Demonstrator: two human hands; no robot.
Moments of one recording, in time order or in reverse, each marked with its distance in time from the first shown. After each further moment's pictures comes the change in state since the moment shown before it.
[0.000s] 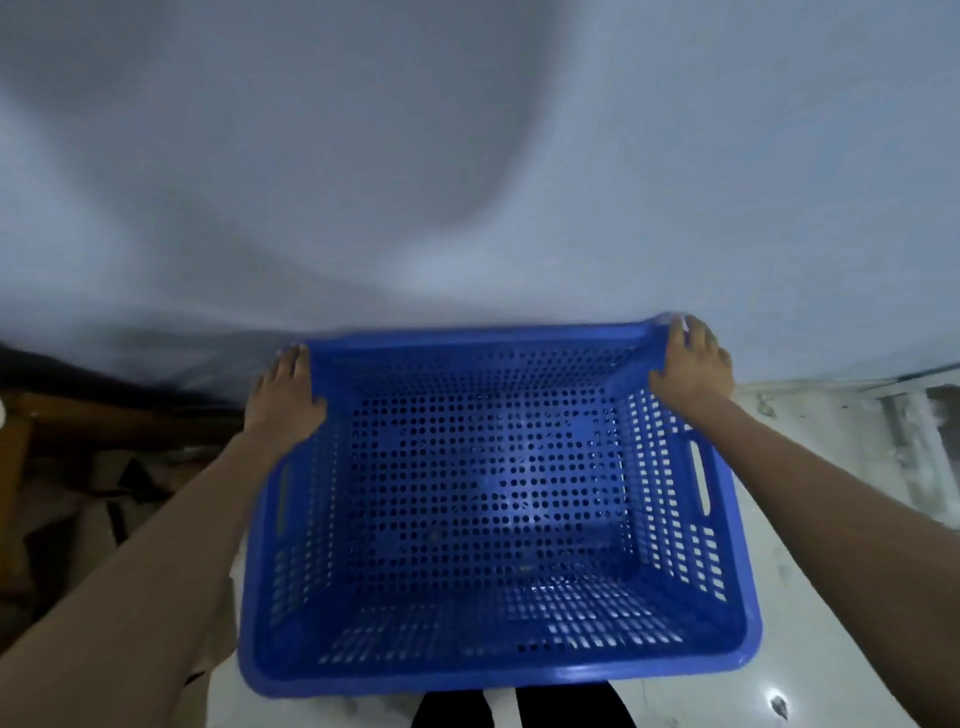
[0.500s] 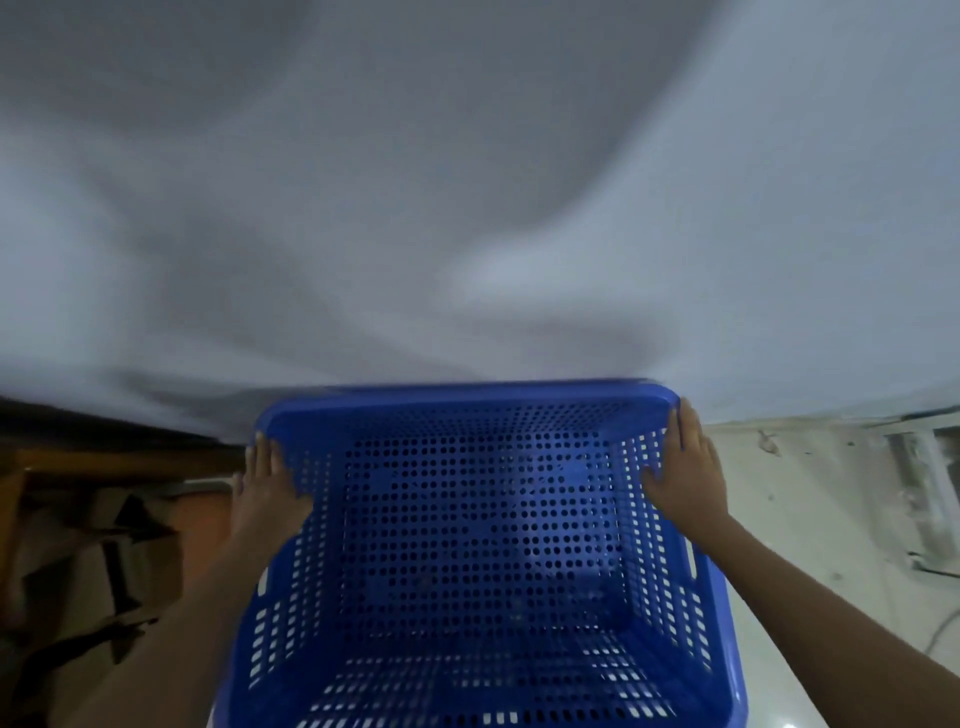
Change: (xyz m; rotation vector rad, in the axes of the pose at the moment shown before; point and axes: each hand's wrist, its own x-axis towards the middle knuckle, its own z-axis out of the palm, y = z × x) left_hand -0.023 -0.002 0.034 -0.188 -0.071 -0.177; right_hand -0.025 0.041 0.036 0.123 -0.028 -0.144
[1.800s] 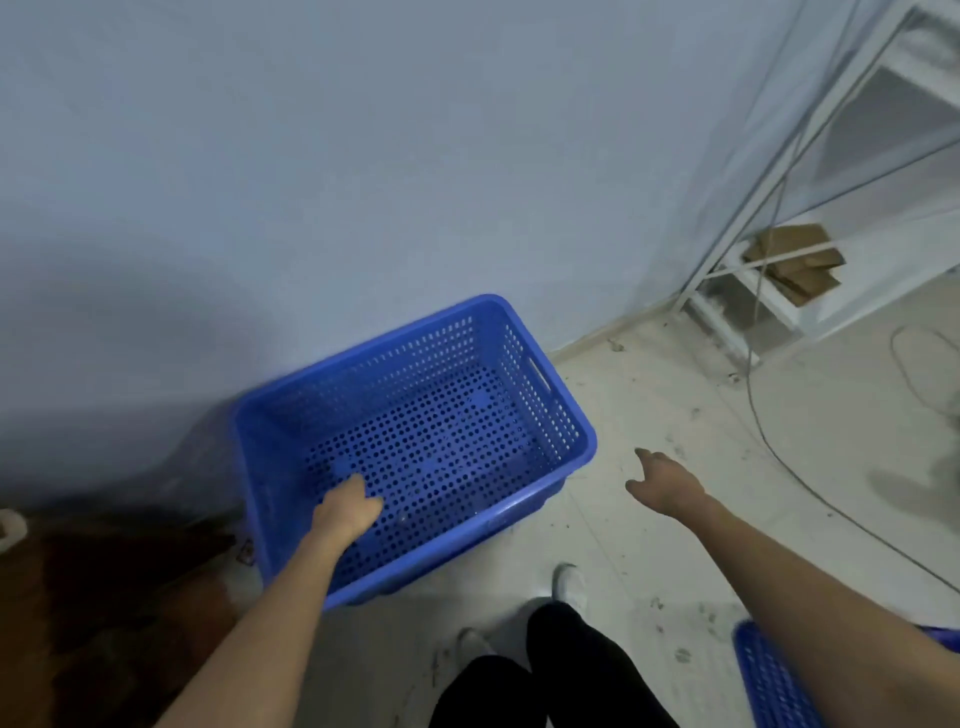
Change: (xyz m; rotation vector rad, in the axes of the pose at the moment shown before) left_hand -0.251 0.046 0.027 0.053 -0.210 0.292; right_hand -0.381 0.029 -0.012 0.232 -0.239 0.530
